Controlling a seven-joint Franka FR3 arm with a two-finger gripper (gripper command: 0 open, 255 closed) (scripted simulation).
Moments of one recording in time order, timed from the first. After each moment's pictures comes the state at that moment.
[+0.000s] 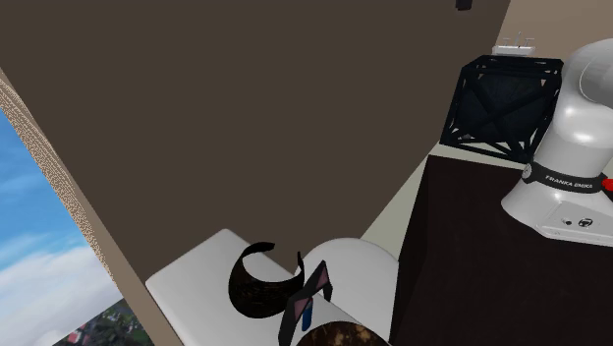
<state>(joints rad) 0.02 -0.76 -0.04 -2.31 -0.12 1.45 -0.01</state>
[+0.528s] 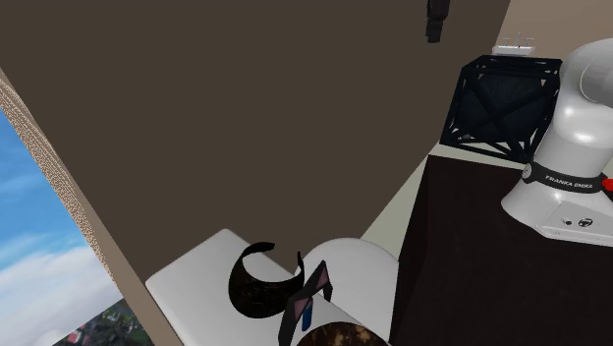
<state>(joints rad) 0.06 -0.66 -0.01 -2.39 -0.10 1.66 -0.01</state>
